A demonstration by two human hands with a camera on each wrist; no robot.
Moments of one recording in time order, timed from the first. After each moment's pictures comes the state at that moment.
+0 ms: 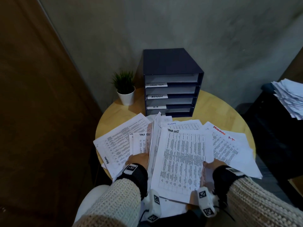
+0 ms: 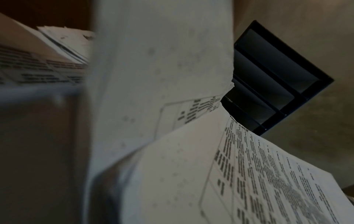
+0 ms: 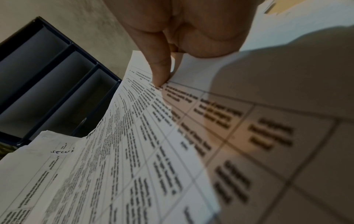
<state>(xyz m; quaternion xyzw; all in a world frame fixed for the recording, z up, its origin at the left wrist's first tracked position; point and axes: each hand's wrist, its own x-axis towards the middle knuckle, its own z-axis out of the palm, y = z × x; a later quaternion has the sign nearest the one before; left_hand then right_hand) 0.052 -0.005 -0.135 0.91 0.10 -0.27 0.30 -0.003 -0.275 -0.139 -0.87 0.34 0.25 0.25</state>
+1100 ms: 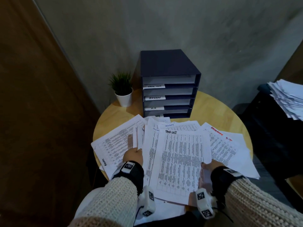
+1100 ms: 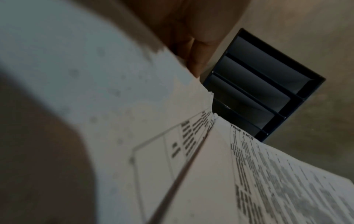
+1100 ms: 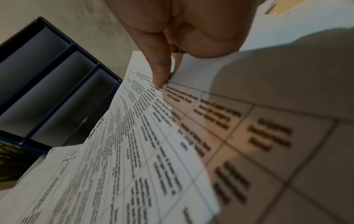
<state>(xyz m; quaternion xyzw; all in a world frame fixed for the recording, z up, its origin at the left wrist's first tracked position) 0.055 -0.004 -0.094 0.91 0.14 -0.17 0.36 -0.007 -0.272 -0.131 -0.89 0.31 0.25 0.23</state>
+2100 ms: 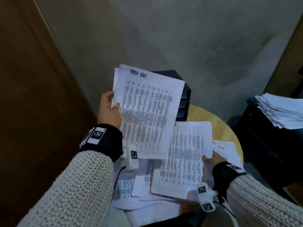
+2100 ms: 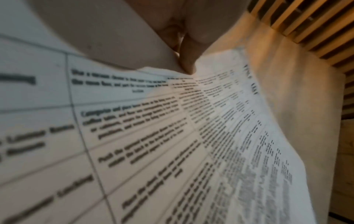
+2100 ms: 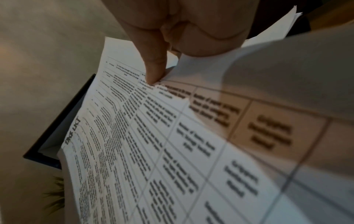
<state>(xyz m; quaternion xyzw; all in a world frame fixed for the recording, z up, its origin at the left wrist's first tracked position) 0.045 0.021 0.100 0.78 0.01 0.22 0.59 -0.027 -0.285 -0.070 -0.83 0.34 0.09 0.43</state>
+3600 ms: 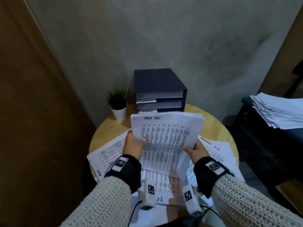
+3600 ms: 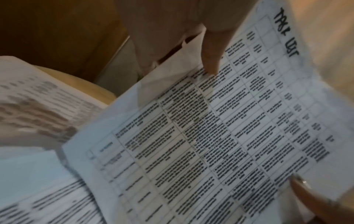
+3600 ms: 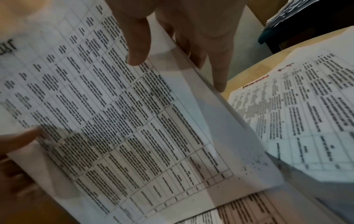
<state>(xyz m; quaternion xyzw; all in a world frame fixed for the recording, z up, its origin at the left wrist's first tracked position) 0.039 -0.032 -0.017 0.76 0.03 -0.01 0.65 -0.011 -0.232 -0.049 -0.71 0.24 -0.09 0.66</state>
